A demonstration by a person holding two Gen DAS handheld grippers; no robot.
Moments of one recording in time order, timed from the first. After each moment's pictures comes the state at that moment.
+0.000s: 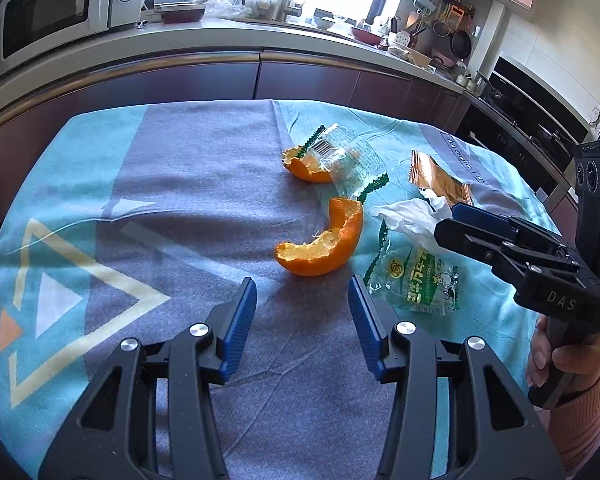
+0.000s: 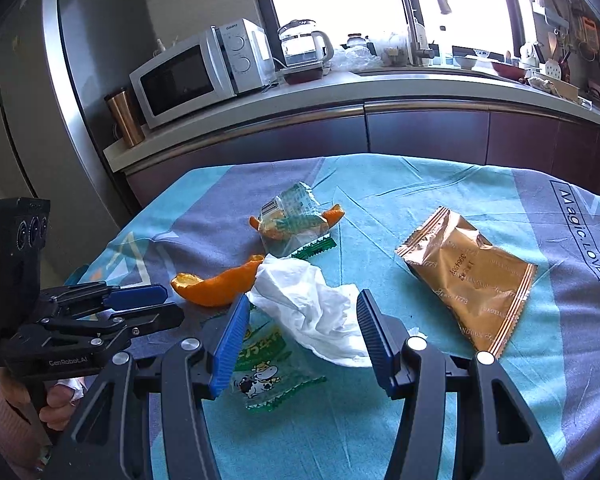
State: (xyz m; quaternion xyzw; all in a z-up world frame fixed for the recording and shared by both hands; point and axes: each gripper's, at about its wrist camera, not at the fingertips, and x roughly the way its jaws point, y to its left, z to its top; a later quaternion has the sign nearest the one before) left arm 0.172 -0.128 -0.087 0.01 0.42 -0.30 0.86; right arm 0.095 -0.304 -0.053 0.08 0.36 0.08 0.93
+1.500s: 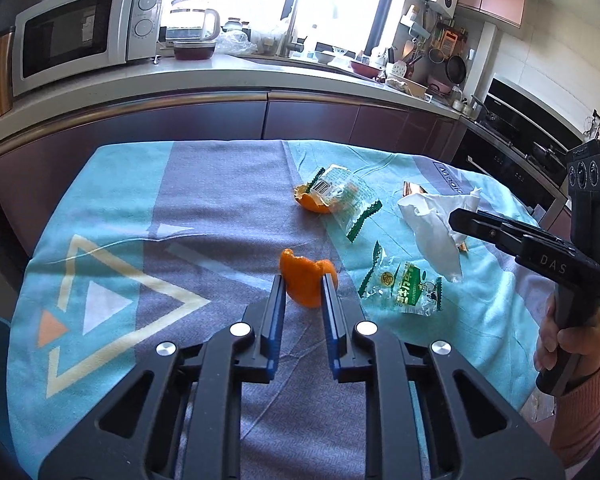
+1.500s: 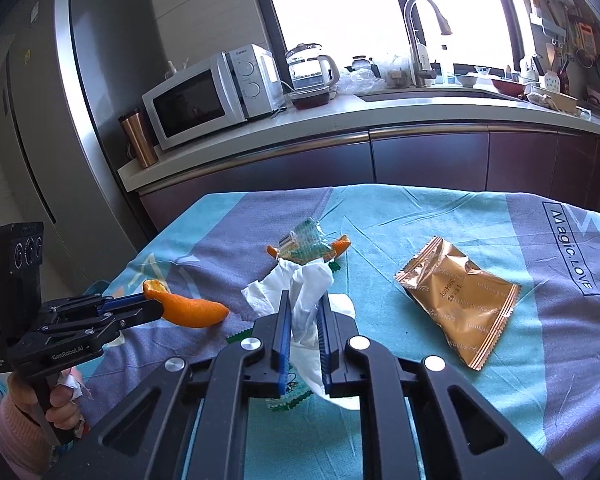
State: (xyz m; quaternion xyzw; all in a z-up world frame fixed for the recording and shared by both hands) left arm 0.140 -0.090 -0.054 0.00 0.36 -0.29 0.89; right arm 0.078 -0.307 -0.022 0.09 0.32 0.09 0.94
